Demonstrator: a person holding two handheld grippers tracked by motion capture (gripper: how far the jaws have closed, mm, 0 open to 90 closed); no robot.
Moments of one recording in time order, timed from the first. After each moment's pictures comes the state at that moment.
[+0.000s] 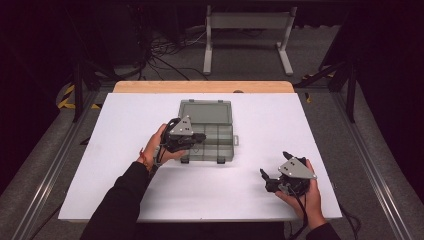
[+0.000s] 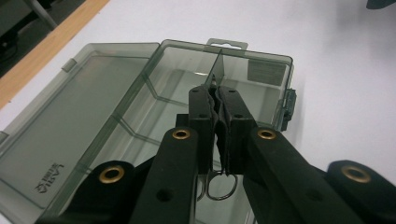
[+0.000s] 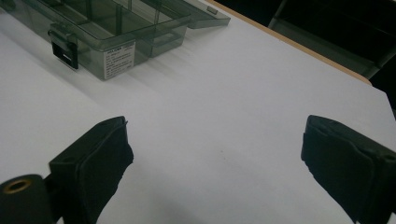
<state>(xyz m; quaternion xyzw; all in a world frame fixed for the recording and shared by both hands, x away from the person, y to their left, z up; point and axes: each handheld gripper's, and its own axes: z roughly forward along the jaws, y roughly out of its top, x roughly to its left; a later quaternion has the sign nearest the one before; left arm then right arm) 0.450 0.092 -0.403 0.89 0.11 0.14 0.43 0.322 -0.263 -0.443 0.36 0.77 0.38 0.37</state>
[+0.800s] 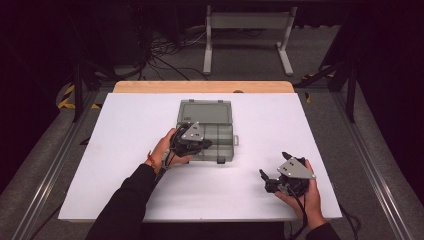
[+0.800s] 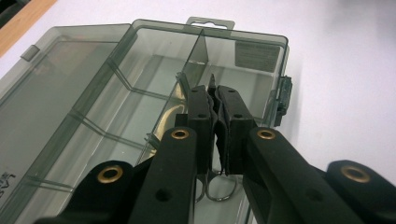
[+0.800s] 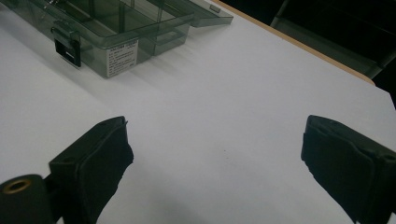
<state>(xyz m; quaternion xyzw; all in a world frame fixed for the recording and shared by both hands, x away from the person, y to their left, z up) 0.449 0.071 -0.419 0.90 0.10 0.13 0.40 0.322 -0.262 -0.444 0.35 0.77 0.38 0.37</state>
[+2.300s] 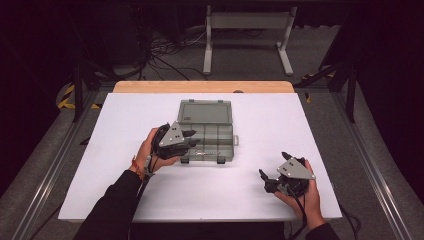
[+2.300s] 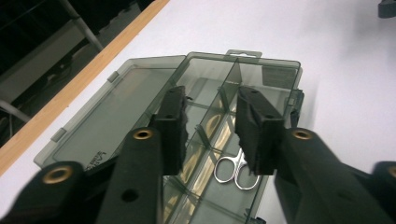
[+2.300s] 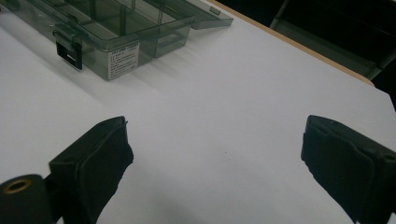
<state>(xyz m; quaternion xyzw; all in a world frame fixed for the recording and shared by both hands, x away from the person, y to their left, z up) 0.421 0.115 -0.397 0.85 0.12 0.23 0.45 0.321 -0.260 -0.443 0.35 0.77 0.38 0.37</state>
